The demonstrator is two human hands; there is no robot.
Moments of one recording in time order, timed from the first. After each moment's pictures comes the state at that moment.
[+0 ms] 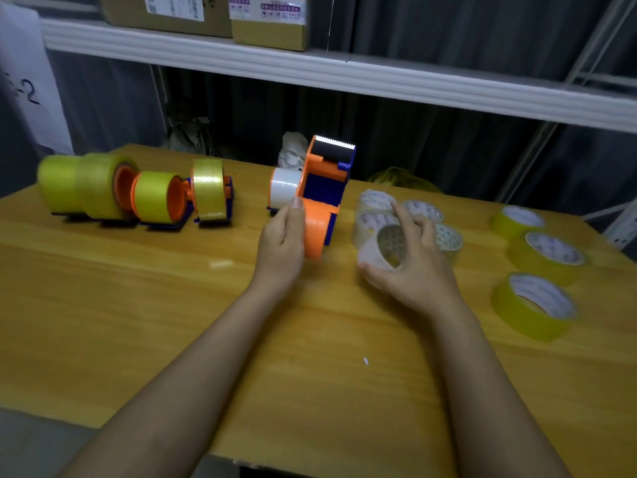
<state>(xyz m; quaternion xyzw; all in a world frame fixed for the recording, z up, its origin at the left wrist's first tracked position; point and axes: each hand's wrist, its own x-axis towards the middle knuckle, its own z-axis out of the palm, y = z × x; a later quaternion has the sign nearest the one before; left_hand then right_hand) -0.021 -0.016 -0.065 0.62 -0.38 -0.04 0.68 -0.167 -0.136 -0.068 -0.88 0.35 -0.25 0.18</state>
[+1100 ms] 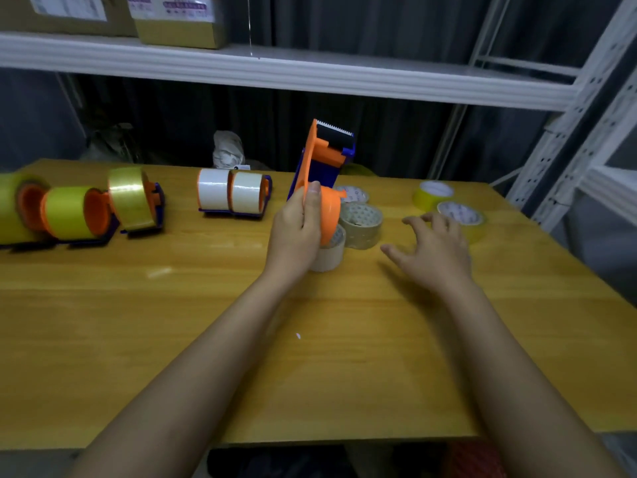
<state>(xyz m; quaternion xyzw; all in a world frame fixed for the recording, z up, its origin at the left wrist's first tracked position) -0.102 -0.063 -0.042 0.59 -0.50 -0.03 0.63 -0.268 -0.178 -0.061 -0.83 0.52 -0.19 0.02</state>
